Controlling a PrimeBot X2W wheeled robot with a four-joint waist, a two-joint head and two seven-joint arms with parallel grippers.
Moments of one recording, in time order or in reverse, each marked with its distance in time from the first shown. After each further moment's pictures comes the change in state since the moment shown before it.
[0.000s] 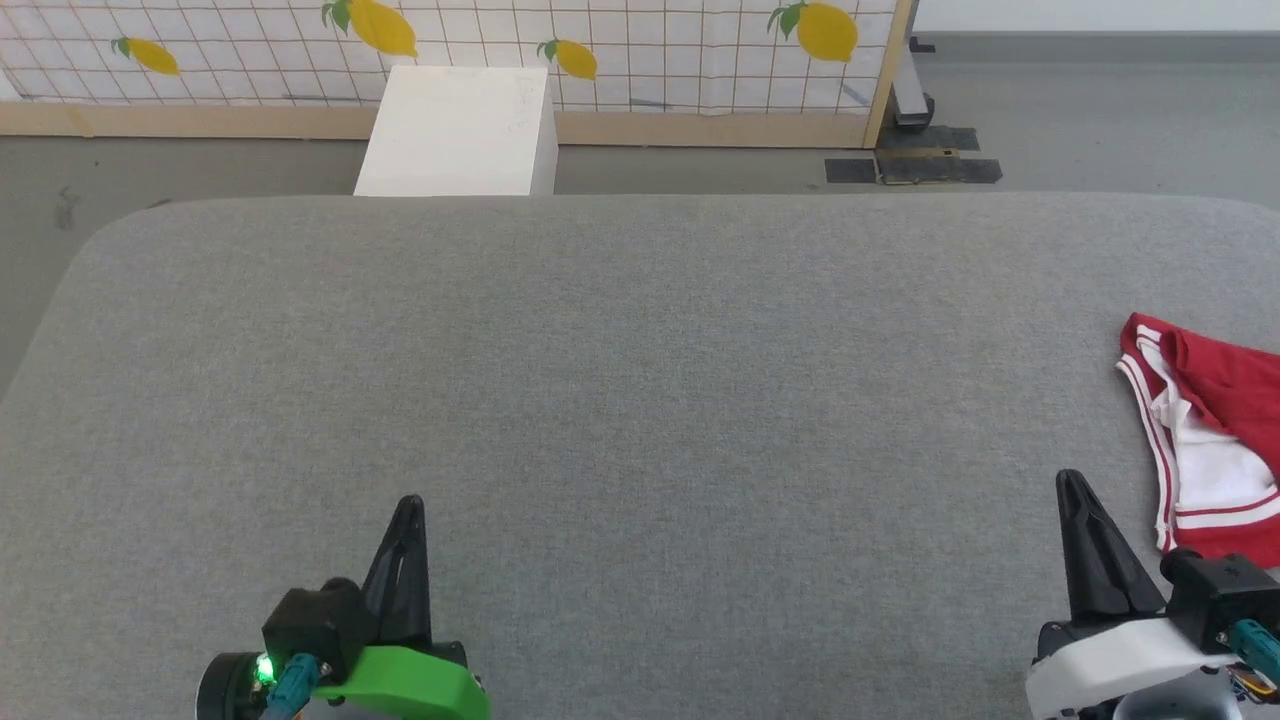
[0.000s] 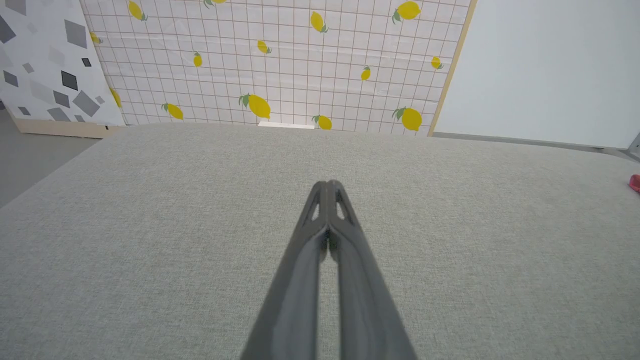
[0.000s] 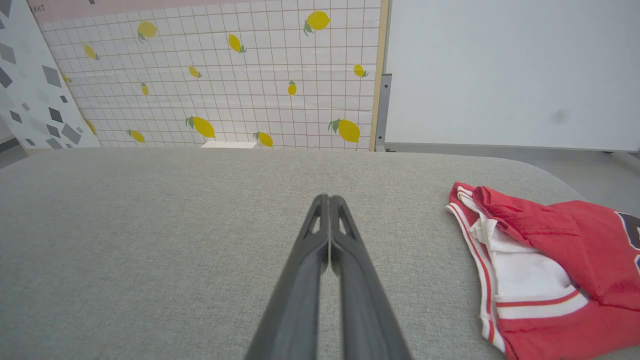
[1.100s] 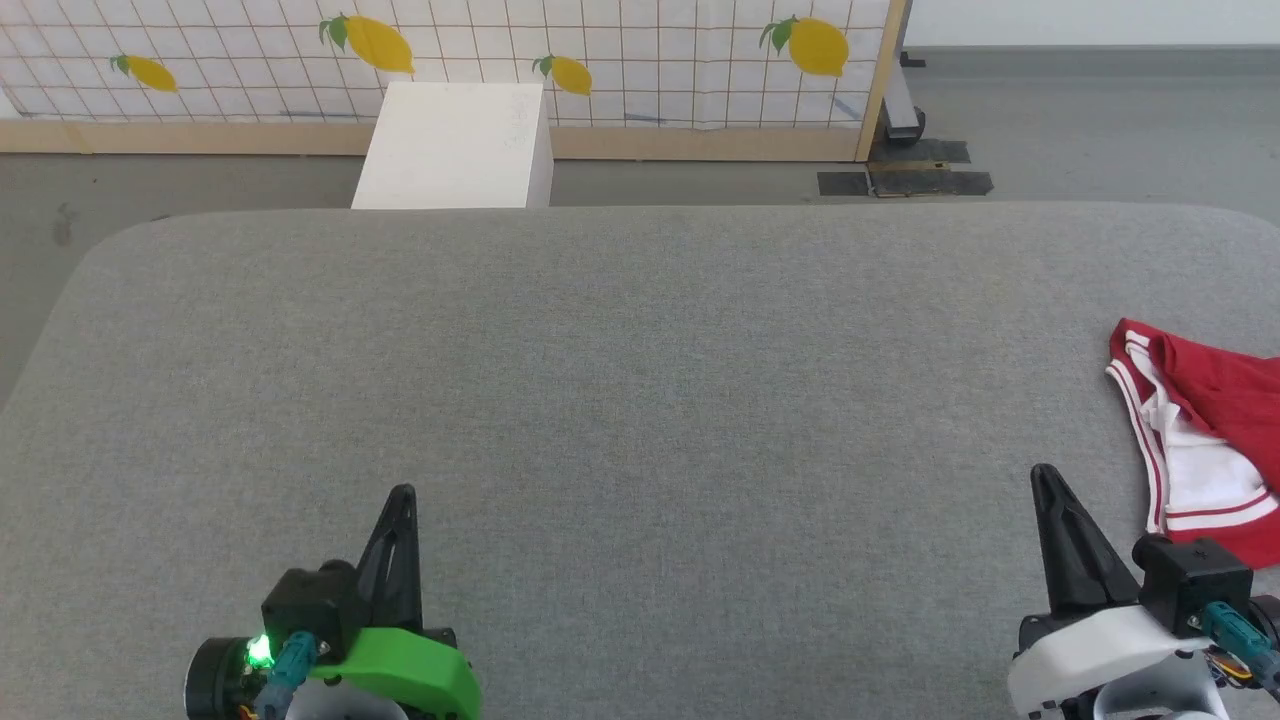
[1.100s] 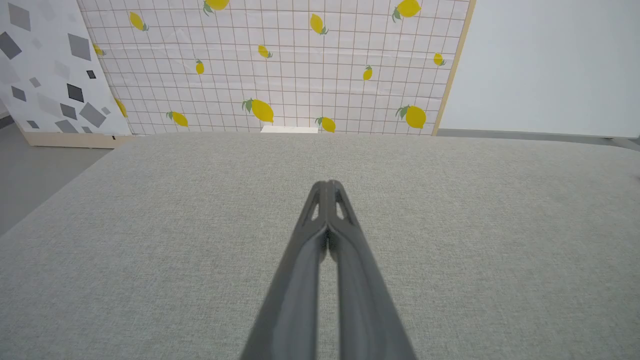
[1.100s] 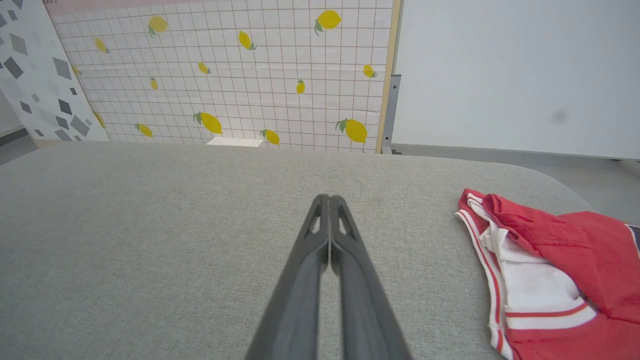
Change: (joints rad) left arm -0.010 -0.050 0.081 0.003 0.100 -0.054 0.066; right arm -0.018 0.000 0.031 0.000 -0.018 0.000 0.040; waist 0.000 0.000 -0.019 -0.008
